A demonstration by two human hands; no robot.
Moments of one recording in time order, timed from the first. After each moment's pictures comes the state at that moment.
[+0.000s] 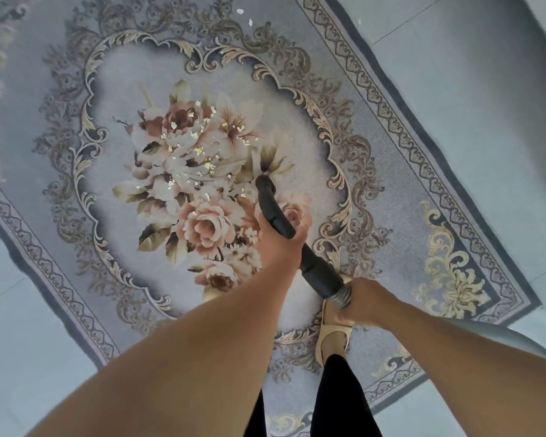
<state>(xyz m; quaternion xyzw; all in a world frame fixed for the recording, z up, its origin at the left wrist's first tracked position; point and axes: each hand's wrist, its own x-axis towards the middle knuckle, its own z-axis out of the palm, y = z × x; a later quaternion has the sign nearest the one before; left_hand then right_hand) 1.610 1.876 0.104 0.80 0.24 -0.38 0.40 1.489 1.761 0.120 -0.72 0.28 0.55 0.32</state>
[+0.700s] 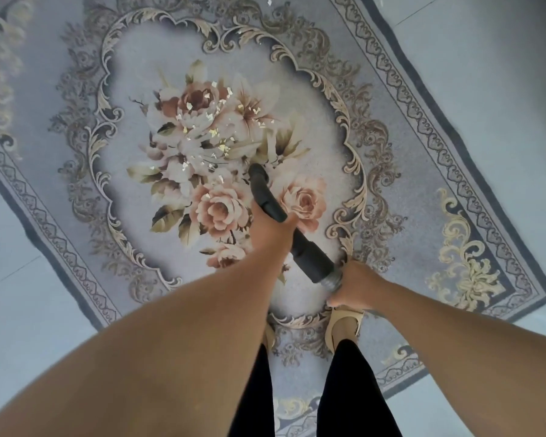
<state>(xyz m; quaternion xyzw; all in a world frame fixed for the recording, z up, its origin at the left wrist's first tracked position) 1.618 1.924 0.101 0.81 0.25 -0.36 0.39 1.499 1.805 0.113 -0.72 0.25 0.56 0.32</state>
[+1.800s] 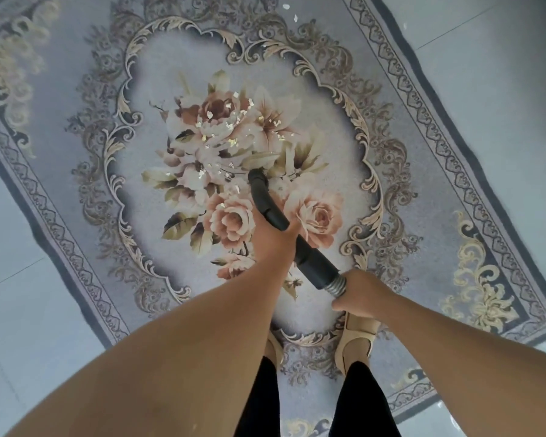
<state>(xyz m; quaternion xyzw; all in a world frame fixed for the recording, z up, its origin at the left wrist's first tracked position) 1.639 1.952 0.090 0.81 0.27 -0.34 0.40 1.527 1.827 0.103 -0.76 0.25 0.53 0.30</state>
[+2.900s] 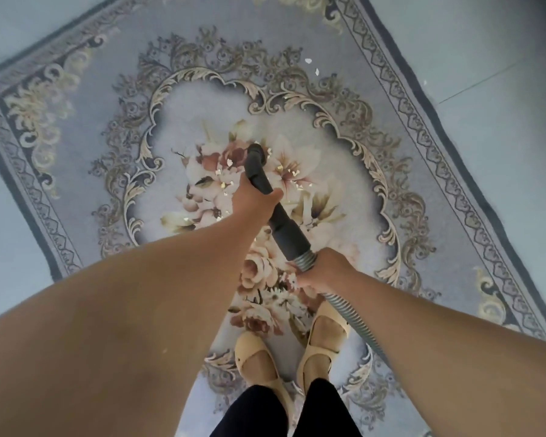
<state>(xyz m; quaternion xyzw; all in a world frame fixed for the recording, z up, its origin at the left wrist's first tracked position) 1.845 1.954 0.091 0.84 0.21 -0.33 0.36 1.708 1.853 0.084 -0.75 0.30 0.48 0.34</state>
